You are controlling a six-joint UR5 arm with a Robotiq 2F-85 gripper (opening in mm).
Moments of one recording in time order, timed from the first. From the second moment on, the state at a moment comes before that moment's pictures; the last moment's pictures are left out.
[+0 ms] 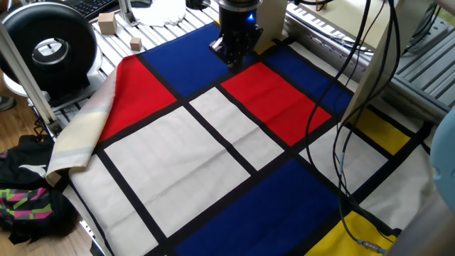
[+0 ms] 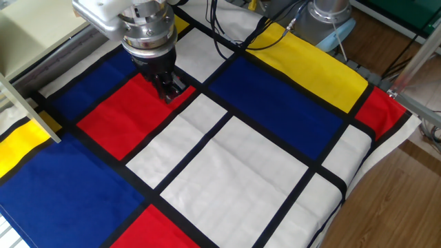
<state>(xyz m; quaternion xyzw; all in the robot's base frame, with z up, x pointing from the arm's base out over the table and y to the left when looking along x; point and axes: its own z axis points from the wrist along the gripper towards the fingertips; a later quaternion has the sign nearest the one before) 0.545 0.024 0.181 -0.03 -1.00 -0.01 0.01</state>
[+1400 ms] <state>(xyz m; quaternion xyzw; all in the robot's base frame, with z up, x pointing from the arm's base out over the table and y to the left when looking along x) 0.524 -0.002 0.198 -0.03 -1.00 -0.03 -0.02</state>
